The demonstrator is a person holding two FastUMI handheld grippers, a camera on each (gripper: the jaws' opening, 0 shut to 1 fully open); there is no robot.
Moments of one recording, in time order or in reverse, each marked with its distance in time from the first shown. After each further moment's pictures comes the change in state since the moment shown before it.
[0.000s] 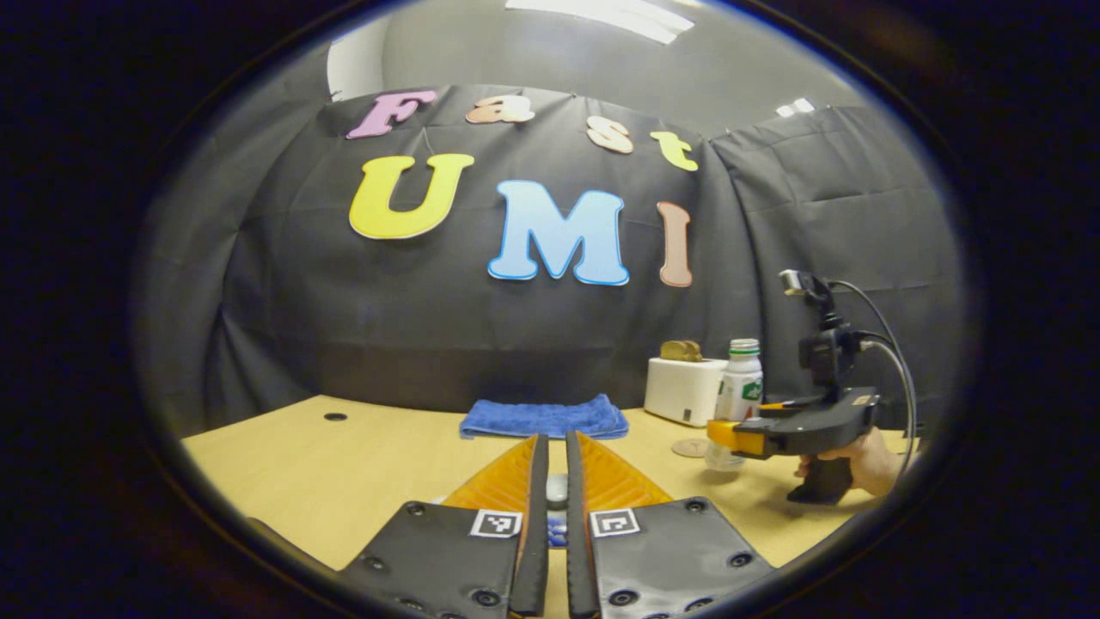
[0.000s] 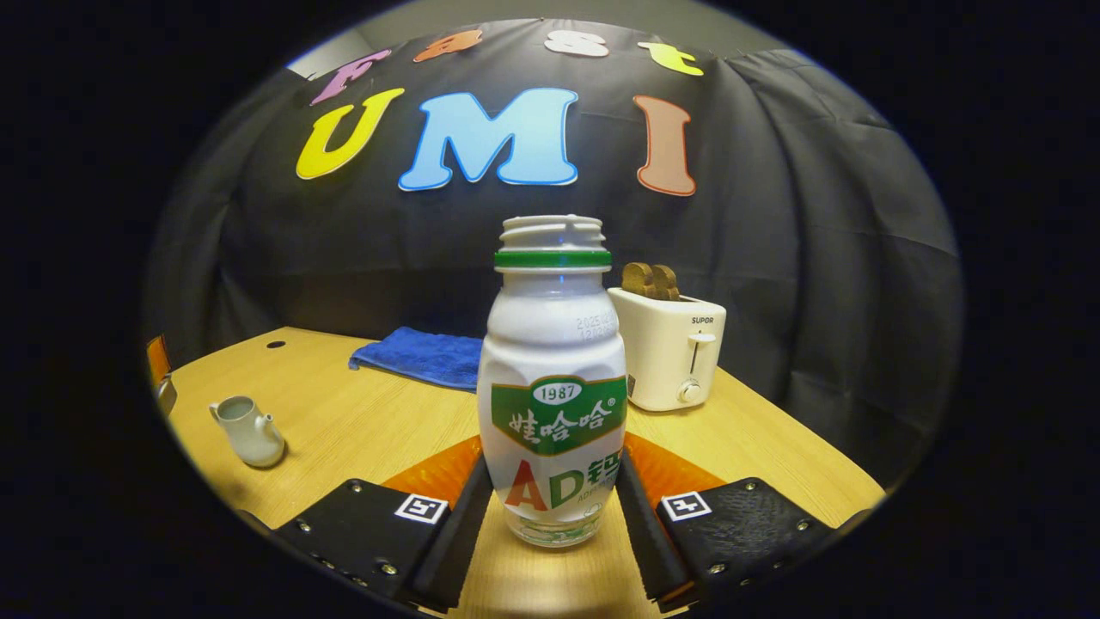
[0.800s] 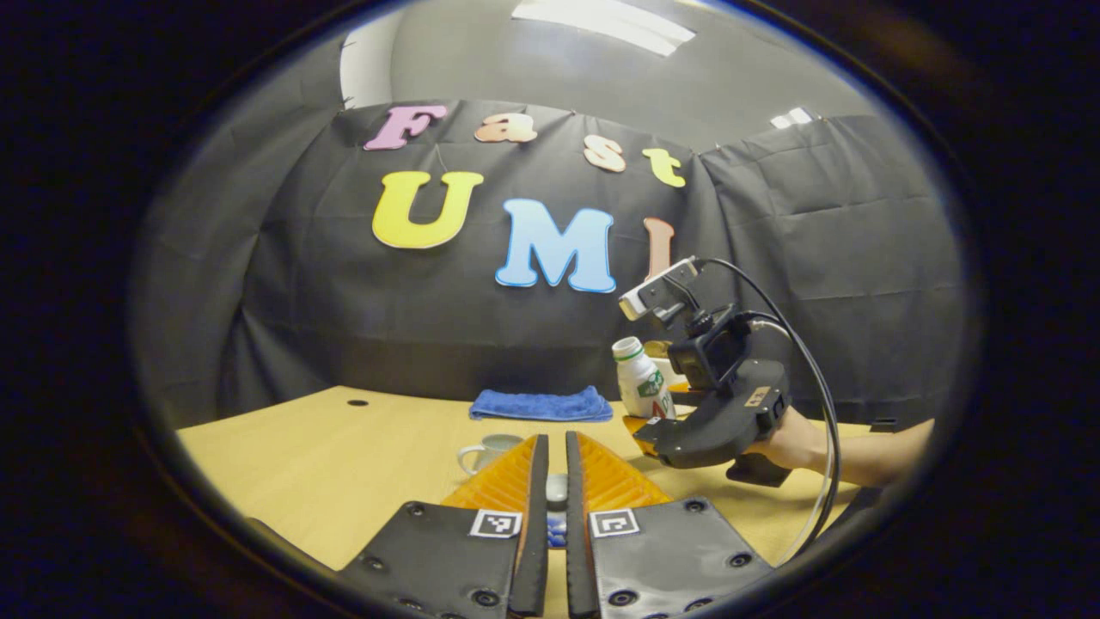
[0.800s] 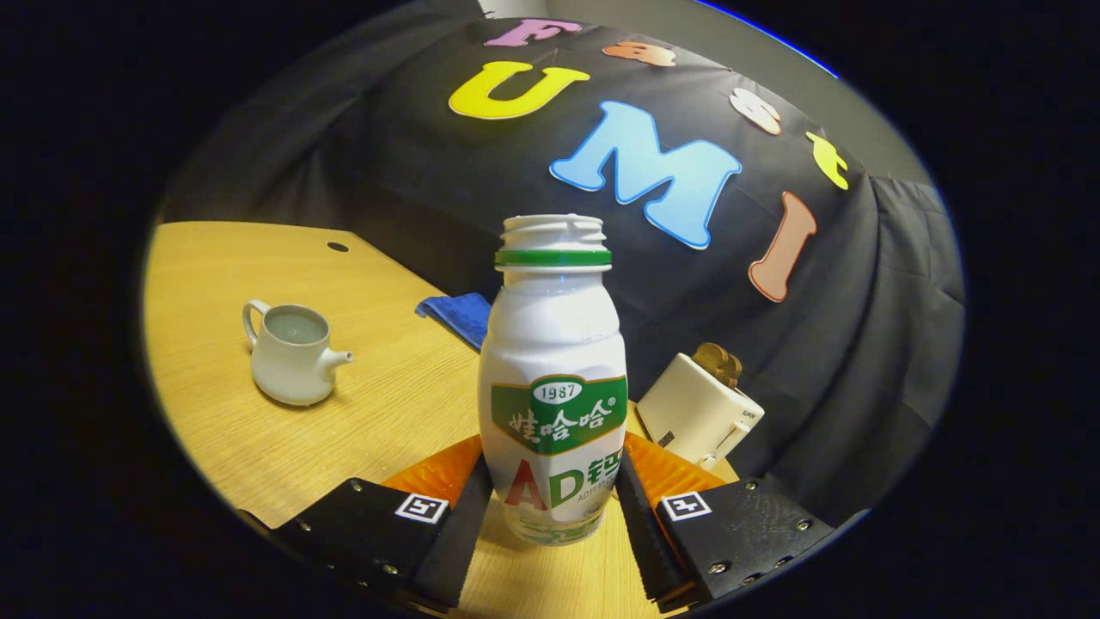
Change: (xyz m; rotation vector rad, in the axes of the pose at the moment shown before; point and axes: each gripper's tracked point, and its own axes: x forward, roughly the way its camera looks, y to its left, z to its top) left arm -0.099 0.001 -0.015 -0.006 -0.004 0.001; right arm -0.018 0.102 0.007 -0.517 -0.035 0.040
